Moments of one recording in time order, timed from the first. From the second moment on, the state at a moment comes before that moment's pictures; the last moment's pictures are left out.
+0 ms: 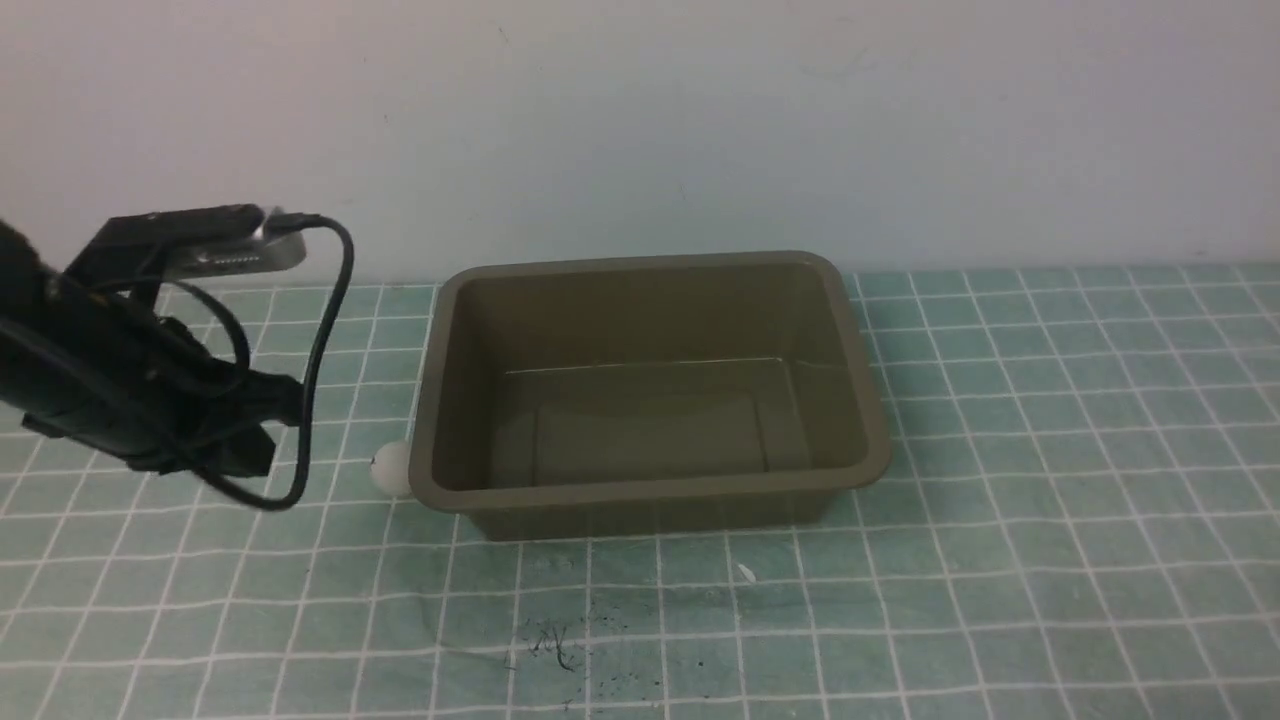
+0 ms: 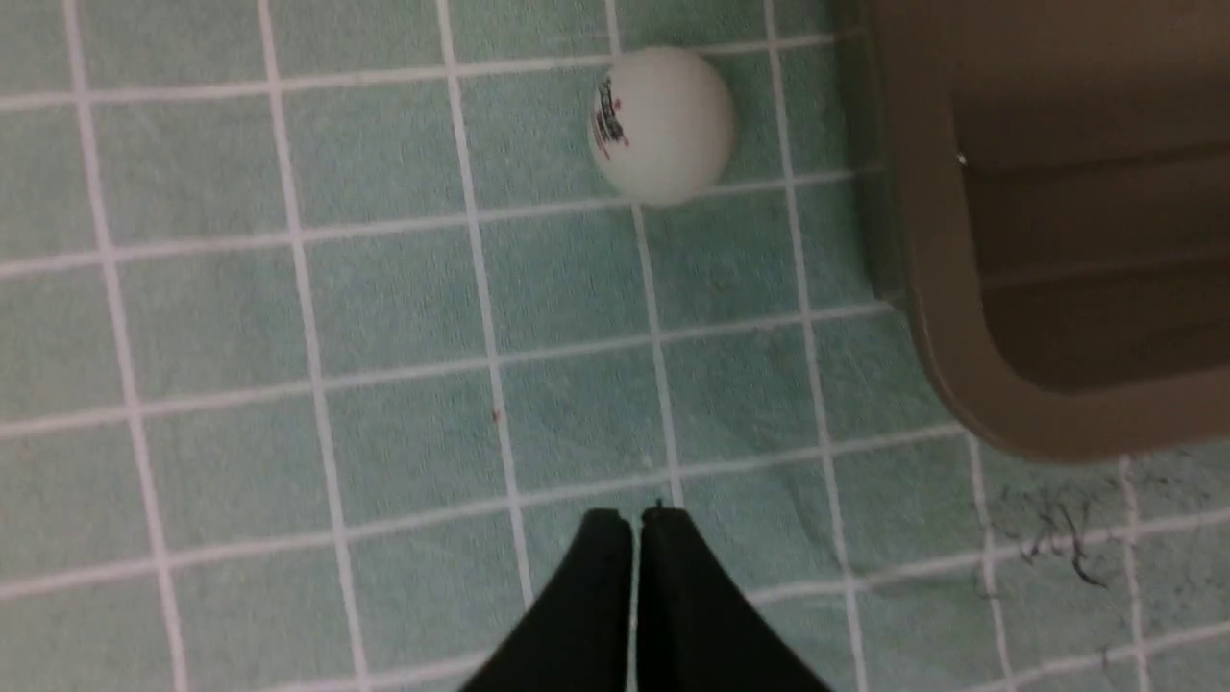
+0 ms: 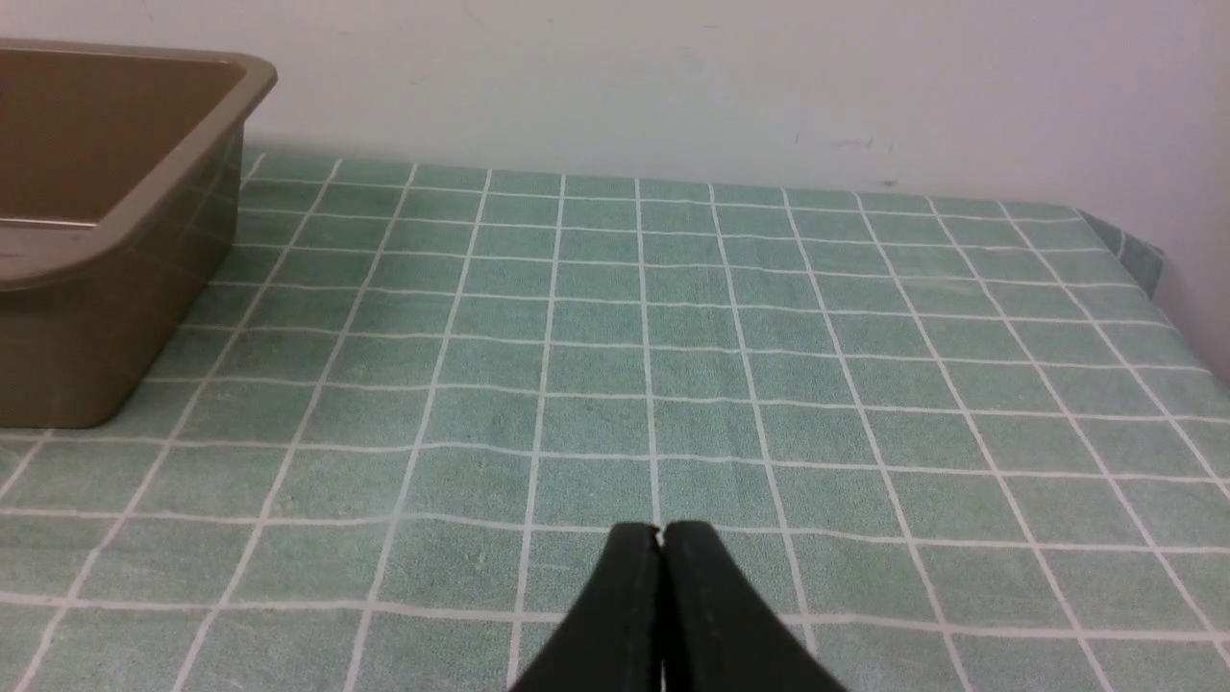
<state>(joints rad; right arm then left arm) -0.05 -0.01 0.02 0.01 0.40 -0.02 0.02 1.53 -1.07 -0.33 0.83 0.24</state>
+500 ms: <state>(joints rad) -0.05 -0.01 0.02 0.01 0.40 -0.02 -0.01 1.89 -1.28 -0.41 0.75 0.42</state>
